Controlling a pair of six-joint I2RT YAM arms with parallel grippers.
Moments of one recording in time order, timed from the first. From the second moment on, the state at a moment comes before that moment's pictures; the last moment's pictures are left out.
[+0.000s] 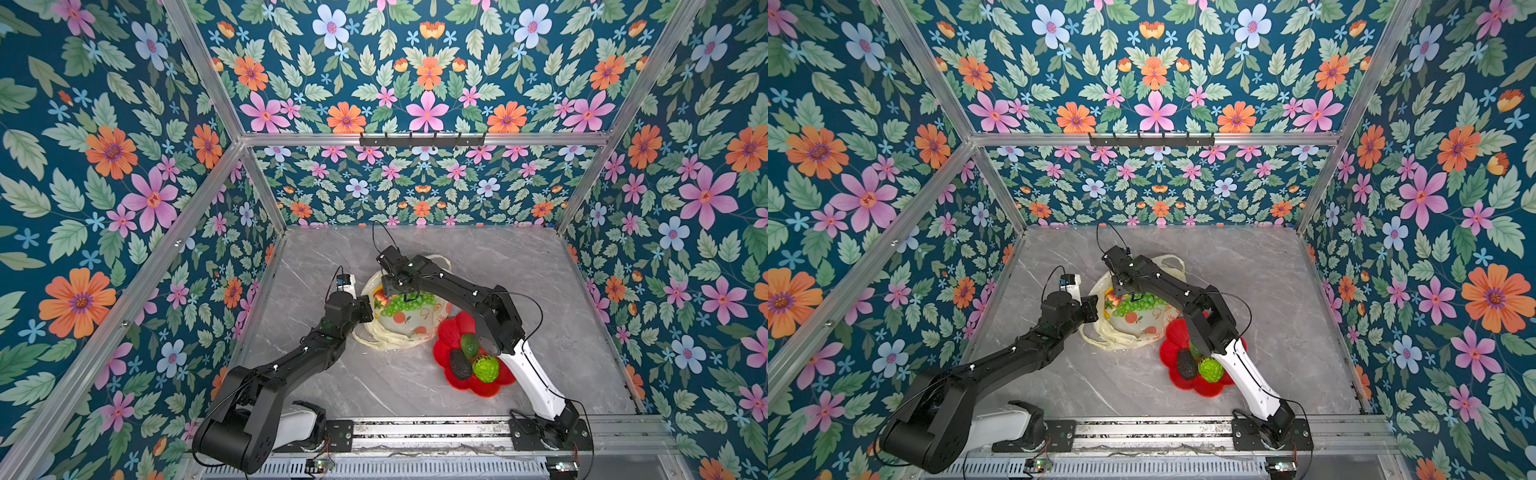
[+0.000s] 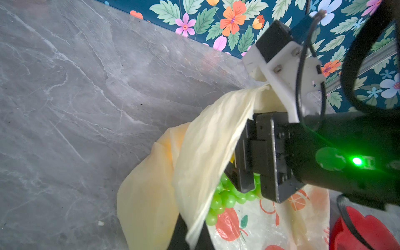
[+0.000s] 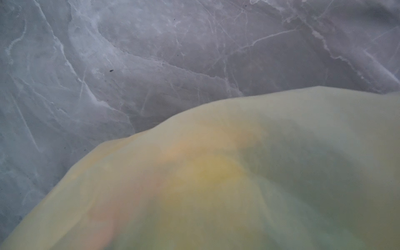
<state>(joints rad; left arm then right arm) -0.38 1.26 0.44 0.37 -0.01 -0.46 0.80 2.46 2.21 -0.84 0.21 0.52</state>
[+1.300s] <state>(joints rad) -0.38 1.28 0.45 0.36 -0.04 -0.46 0.82 1.95 1.71 -0.79 -0.02 0.55</state>
